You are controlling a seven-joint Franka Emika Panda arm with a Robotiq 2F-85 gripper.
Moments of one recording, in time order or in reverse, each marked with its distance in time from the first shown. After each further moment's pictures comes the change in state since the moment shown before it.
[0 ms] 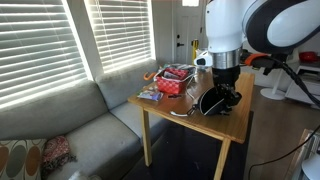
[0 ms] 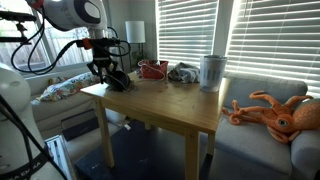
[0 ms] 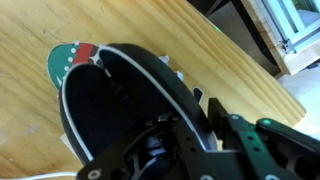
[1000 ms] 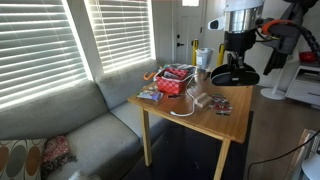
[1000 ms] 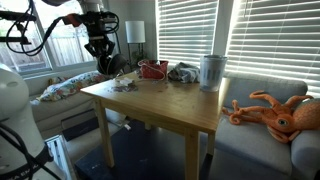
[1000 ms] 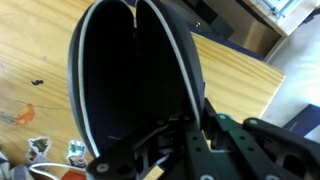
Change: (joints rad) arm -0.034 -0.194 -0.048 0.064 0.022 -0.158 0.212
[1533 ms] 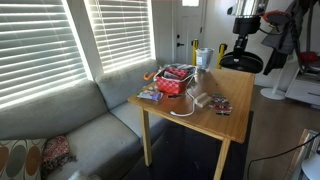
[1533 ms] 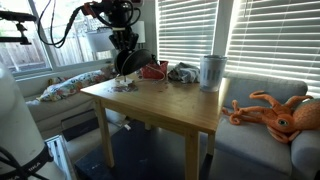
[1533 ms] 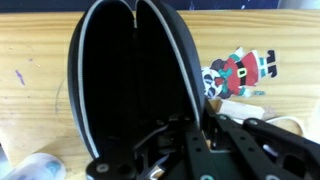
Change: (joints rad) arm -0.198 -0.053 -0.180 0.002 0.000 0.062 0.048
